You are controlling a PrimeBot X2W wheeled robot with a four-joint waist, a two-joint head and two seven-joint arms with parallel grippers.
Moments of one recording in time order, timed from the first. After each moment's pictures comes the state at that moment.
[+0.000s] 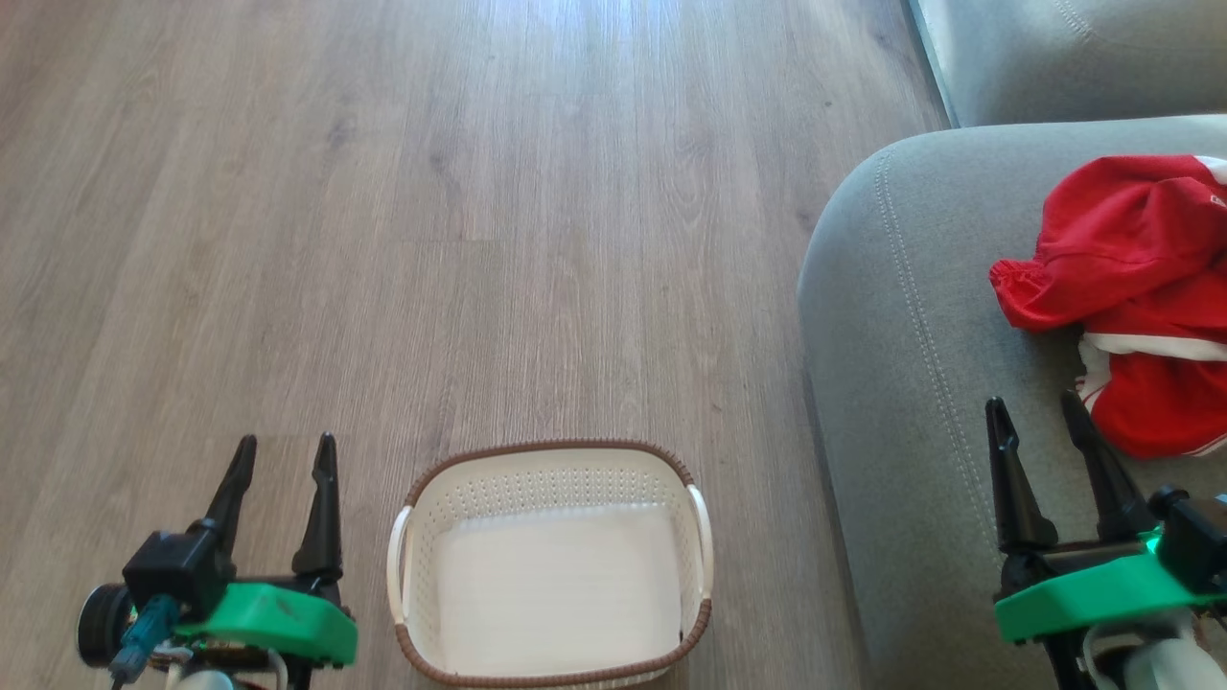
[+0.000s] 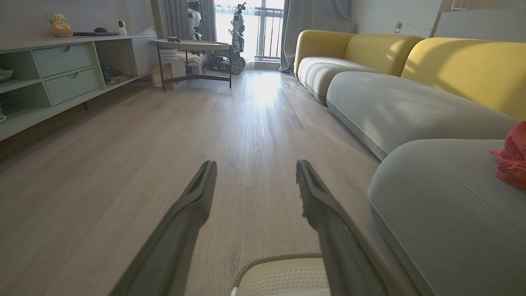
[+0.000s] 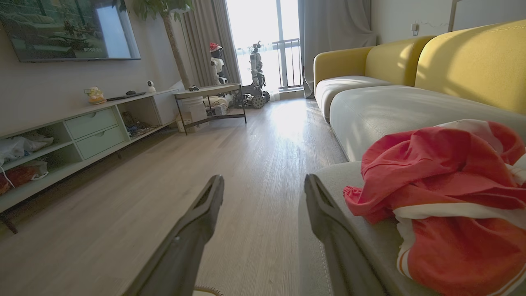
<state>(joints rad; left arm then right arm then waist) 0.03 0.13 -0.08 0.17 -0.22 -0.04 -0.25 0.07 -0.16 -0.02 0.05 0.32 0.13 -0.25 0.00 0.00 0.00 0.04</state>
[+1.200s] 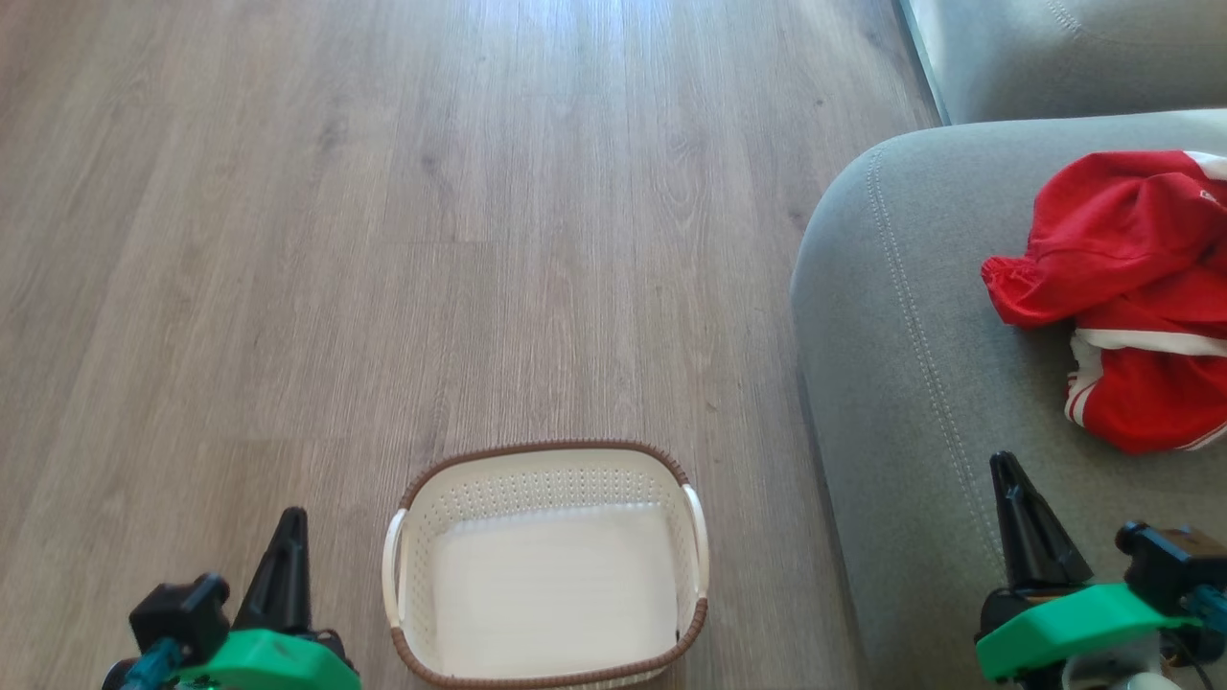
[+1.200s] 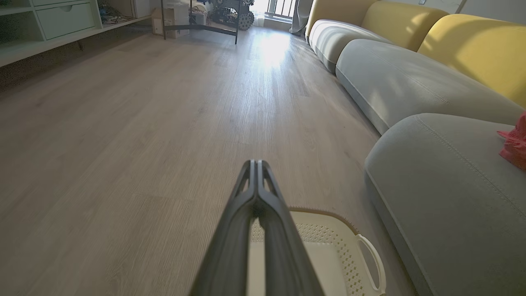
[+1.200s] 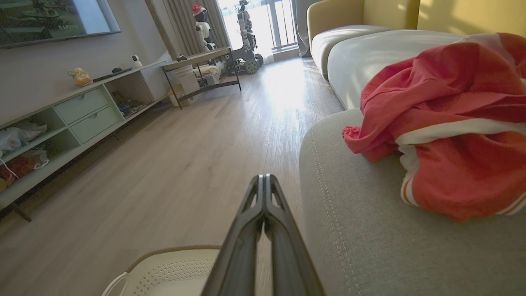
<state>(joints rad) 0.08 0.06 0.01 0.28 -0.22 -0.10 -0.22 0.09 -0.15 0.01 0.16 0.39 0.13 -0.23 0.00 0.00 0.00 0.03</state>
